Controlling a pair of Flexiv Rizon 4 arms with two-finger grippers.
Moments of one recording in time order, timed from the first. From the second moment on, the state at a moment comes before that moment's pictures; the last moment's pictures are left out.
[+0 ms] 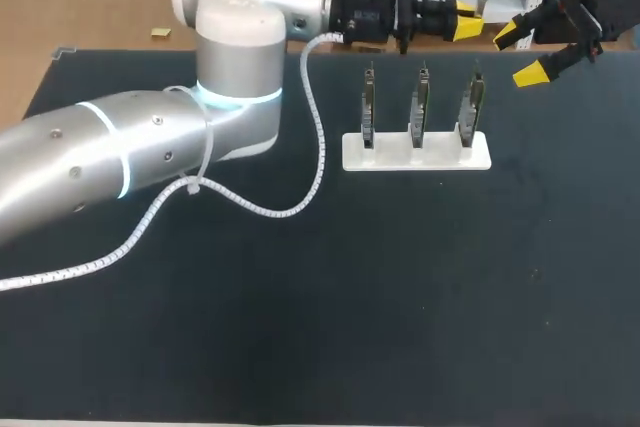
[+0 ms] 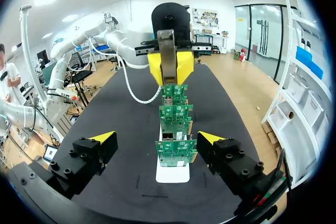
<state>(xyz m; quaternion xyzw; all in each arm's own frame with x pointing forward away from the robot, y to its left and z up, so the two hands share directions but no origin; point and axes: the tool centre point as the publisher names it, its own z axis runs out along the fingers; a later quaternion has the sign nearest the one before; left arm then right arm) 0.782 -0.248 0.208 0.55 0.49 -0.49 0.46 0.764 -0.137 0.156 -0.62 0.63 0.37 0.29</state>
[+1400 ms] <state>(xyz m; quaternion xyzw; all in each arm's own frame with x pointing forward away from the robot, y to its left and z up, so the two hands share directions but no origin) 0.771 -0.261 0.179 0.52 0.53 -0.47 0.46 0.764 -0.137 0.156 -0.62 0.63 0.37 0.29</state>
